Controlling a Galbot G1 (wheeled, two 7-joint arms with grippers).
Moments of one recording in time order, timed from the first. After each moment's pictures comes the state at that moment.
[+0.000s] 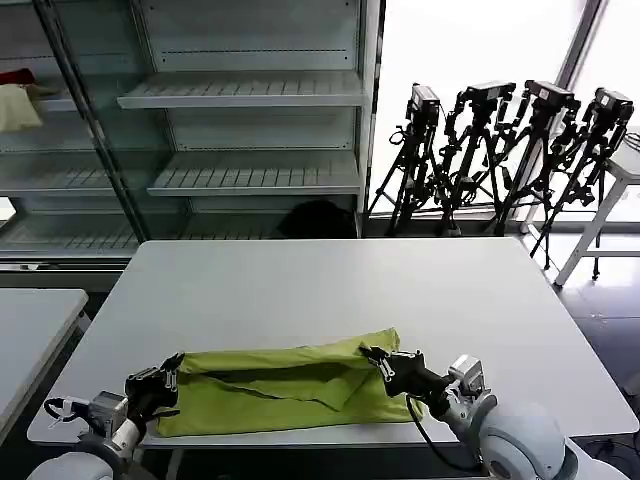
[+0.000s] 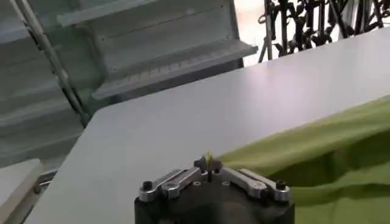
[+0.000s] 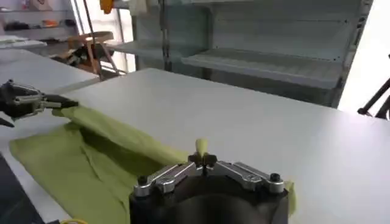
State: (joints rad) left arm 1.59 -0.93 -0.64 -2.20 -0.43 0.54 -0.11; right arm -1.14 0.72 0.17 2.21 0.76 -0.52 -0.01
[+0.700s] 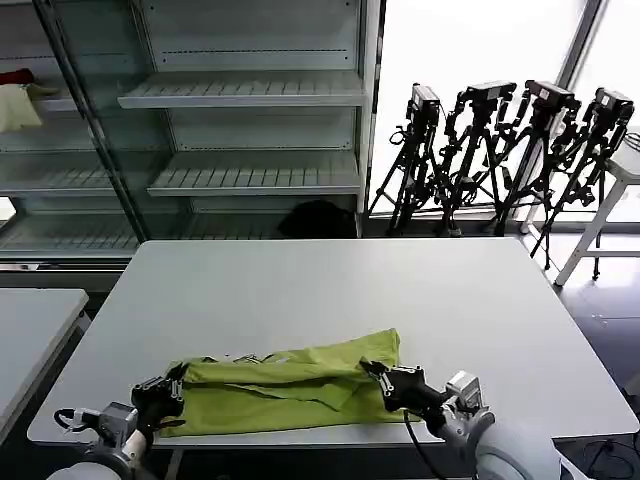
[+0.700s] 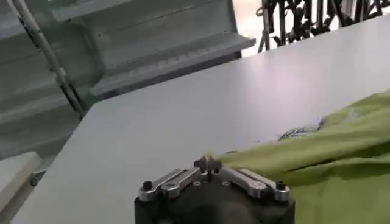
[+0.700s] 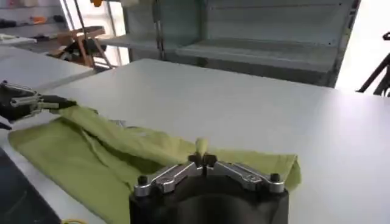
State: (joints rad) left arm 1.59 -0.96 -0.60 -2.17 -0.36 0.52 -0.12; right arm -1.23 0.78 0.15 2.22 0.73 -0.51 0.09
